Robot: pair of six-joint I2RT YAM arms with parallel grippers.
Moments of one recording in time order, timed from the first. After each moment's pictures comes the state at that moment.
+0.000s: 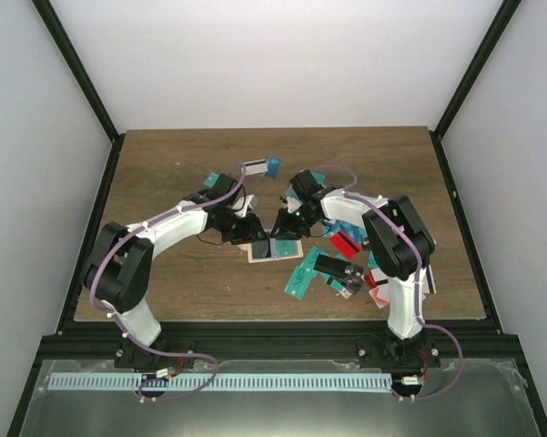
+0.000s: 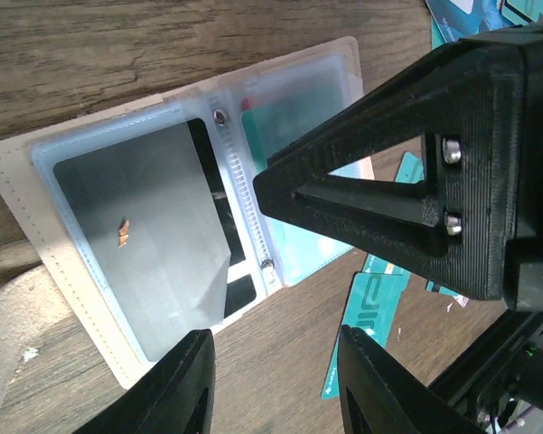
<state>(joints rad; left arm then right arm) -0.52 1.70 1.10 -0.54 0.51 -0.49 0.55 2.00 1.30 -0.49 -0.60 0.53</state>
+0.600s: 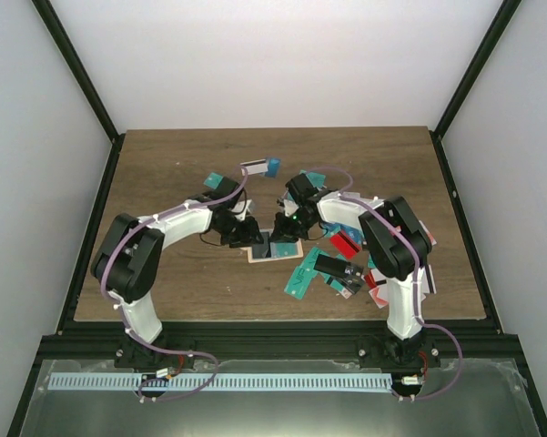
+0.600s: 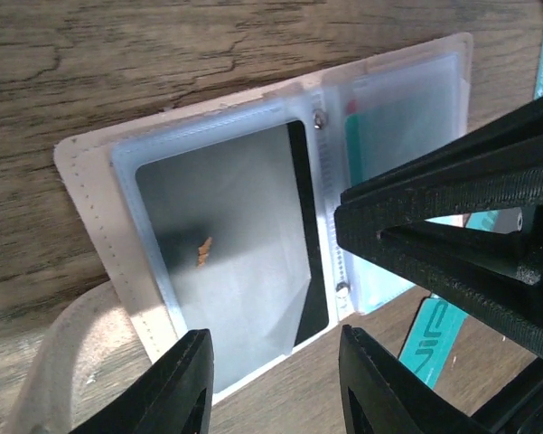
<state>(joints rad) -0.50 1.78 1.11 -0.54 0.46 -0.51 0.58 2.01 1.30 -0.47 -0.57 0.53</state>
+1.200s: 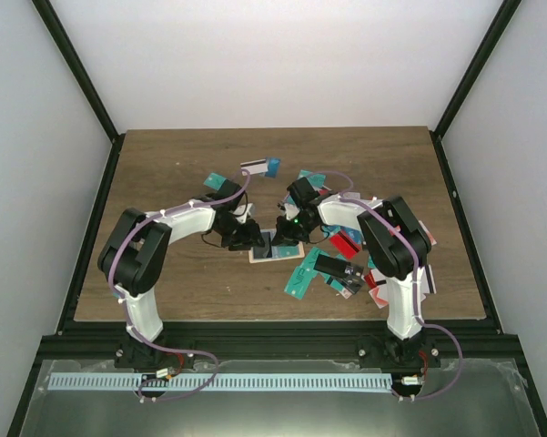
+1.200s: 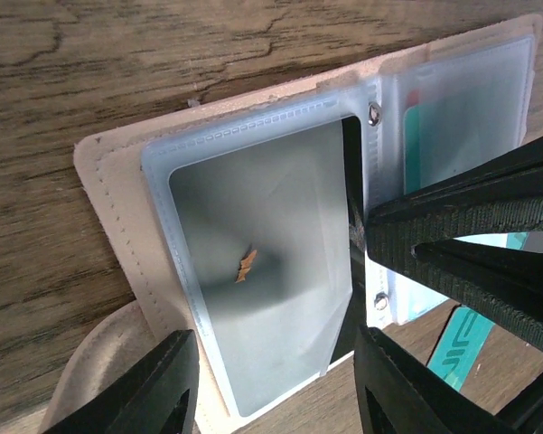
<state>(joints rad) -0.50 1.85 1.11 -0.53 0.47 -0.49 0.57 2.02 1.26 -0.45 -0.57 0.51</state>
